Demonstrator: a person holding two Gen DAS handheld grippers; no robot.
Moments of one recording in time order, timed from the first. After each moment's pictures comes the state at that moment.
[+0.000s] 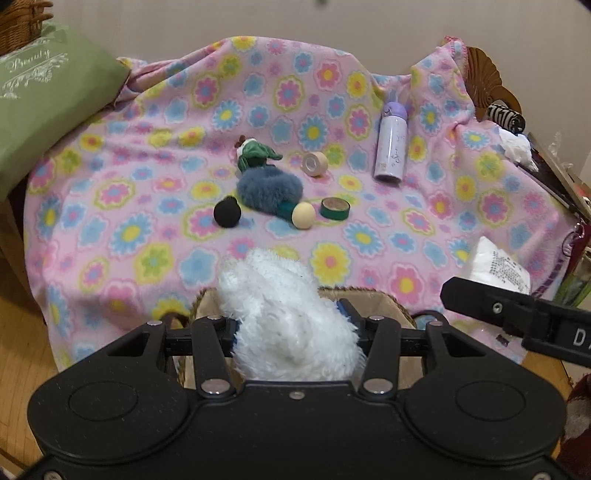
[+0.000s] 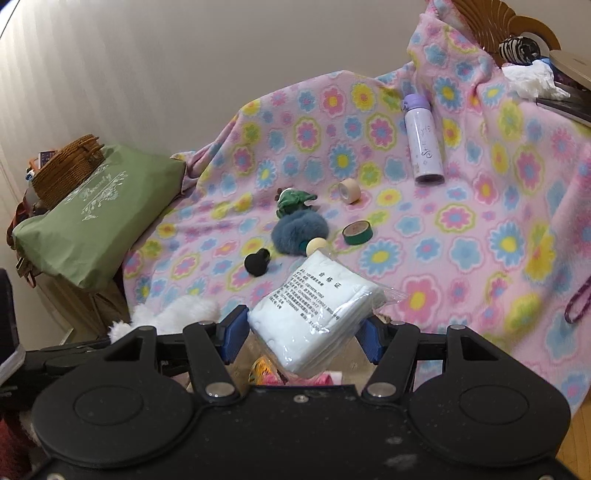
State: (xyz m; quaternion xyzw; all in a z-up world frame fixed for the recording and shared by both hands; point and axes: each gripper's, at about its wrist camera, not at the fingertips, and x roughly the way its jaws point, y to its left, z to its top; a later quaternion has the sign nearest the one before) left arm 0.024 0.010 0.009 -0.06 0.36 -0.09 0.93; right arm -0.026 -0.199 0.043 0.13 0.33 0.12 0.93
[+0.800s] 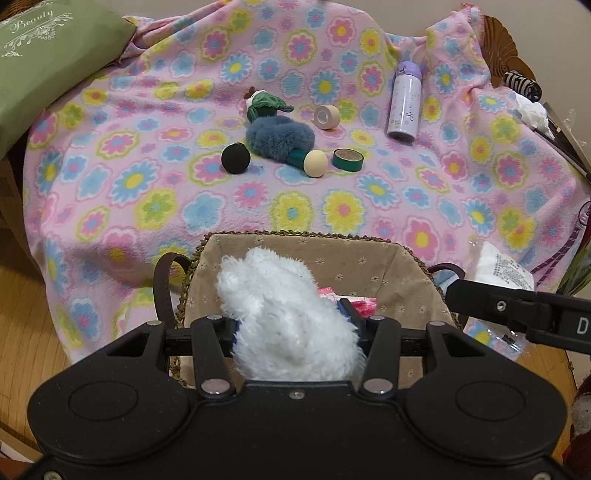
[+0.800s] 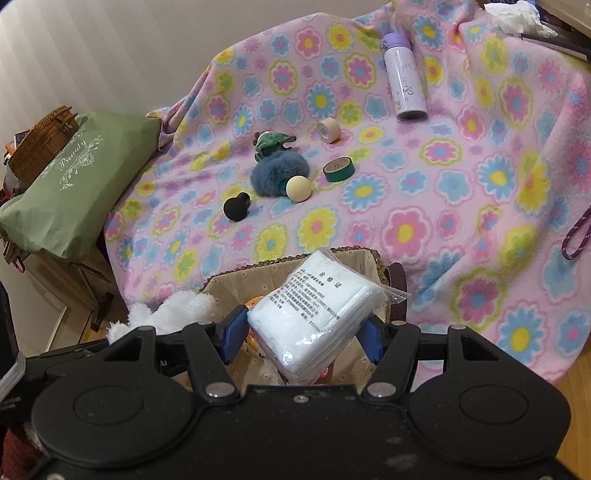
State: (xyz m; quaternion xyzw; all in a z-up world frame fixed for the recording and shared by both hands) left arm 0.024 0.011 -0.019 -0.06 0.41 -0.09 0.91; right arm -0.020 -0.200 0.021 0.14 0.41 0.09 0.89
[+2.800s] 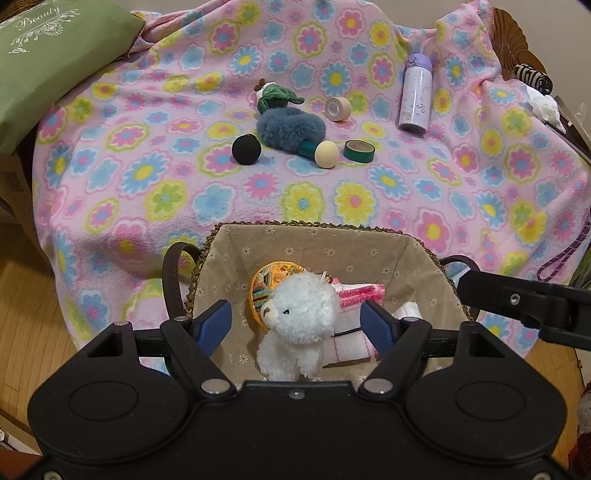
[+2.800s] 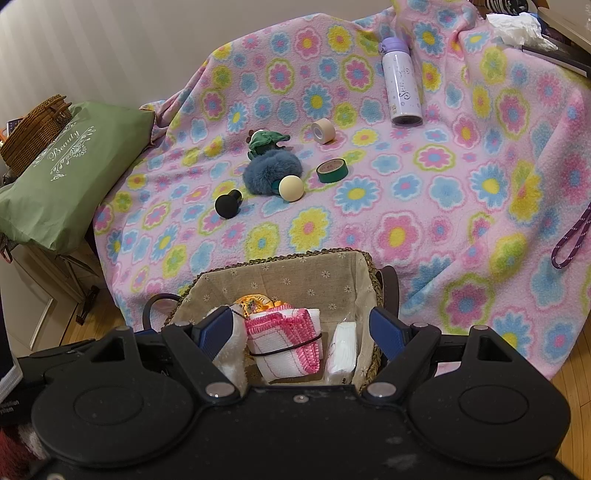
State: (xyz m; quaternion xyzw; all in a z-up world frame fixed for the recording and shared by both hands) left arm 0.021 0.012 -0.024 -0.05 0.42 -0.07 0.90; right arm -0.017 -0.206 0.029 0.12 0.42 0.09 0.90
